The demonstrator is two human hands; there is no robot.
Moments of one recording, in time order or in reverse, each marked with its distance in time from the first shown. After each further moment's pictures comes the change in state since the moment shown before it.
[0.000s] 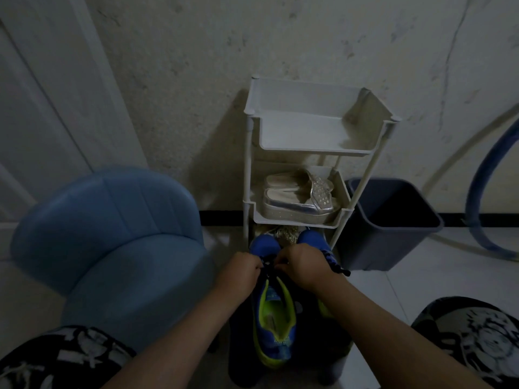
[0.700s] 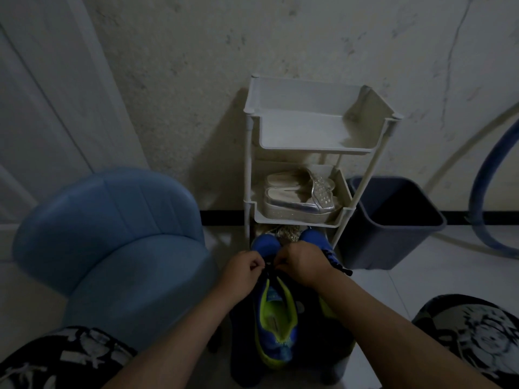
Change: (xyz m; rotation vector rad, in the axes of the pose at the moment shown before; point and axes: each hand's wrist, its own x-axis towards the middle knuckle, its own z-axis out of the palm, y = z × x) left_hand 0.002 -0.009 0.011 -0.310 0.018 -0.078; right_hand 0.006 0.001 -0.002 -0.037 -0.034 -0.082
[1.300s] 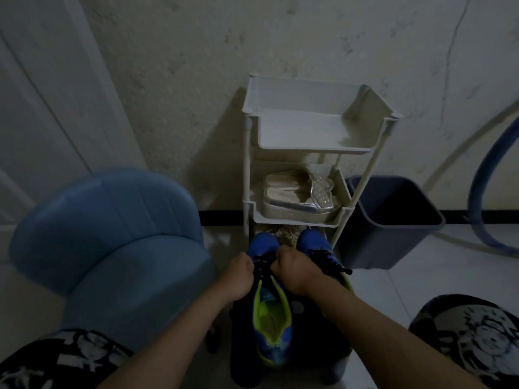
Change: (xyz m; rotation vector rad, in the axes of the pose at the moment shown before) left_hand 0.004 0.000 -0.002 0.042 -0.095 -0.231; right_hand -0.001 -0.024 0.014 0.184 -0.043 0.287
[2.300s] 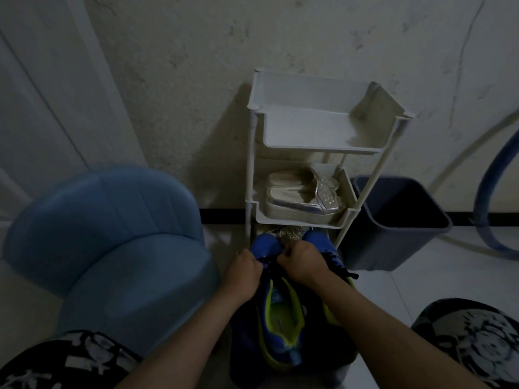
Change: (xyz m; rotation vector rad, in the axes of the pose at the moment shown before) left_hand 0.009 0.007 0.008 0.053 0.131 -0.027; right_hand 0.018 0.009 -0.008 0.185 0.109 0.097
